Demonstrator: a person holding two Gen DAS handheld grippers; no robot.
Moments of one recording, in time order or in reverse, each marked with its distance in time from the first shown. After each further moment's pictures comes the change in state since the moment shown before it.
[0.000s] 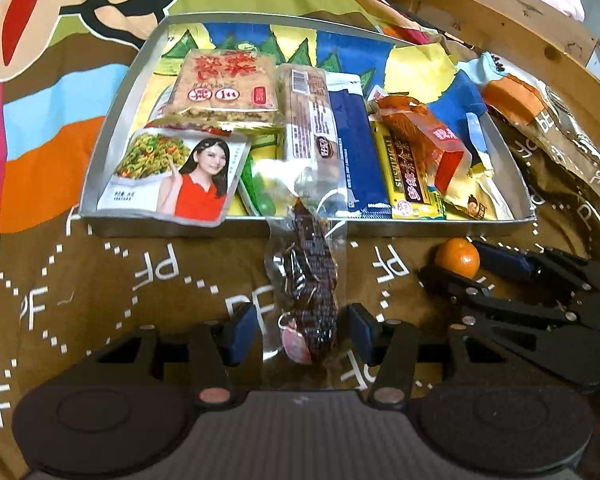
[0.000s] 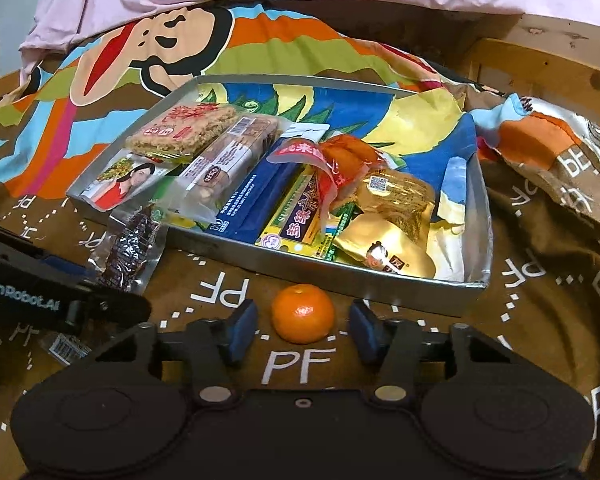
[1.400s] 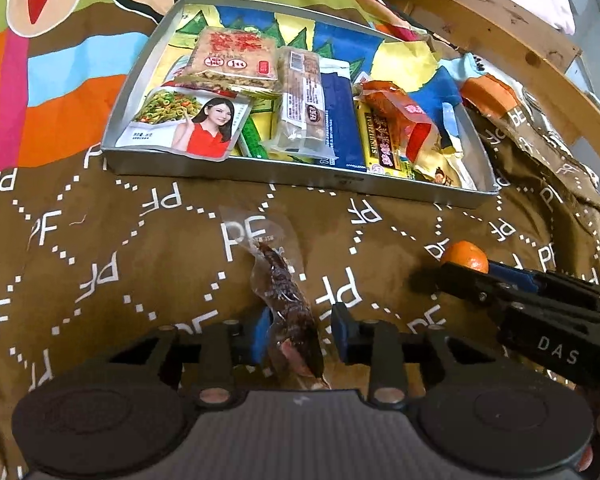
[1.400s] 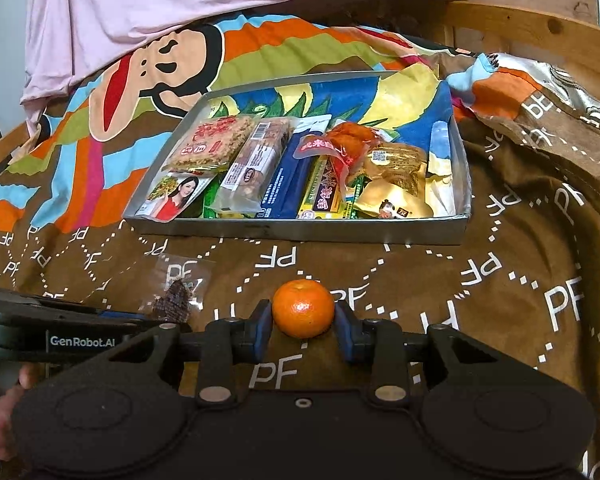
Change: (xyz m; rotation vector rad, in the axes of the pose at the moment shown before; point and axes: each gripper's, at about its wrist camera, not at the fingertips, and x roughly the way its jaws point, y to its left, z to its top) left arm -0.032 0.004 -0.033 -0.067 0.031 -0.072; right arm -0.066 0.004 -0.006 0.196 0.064 0.079
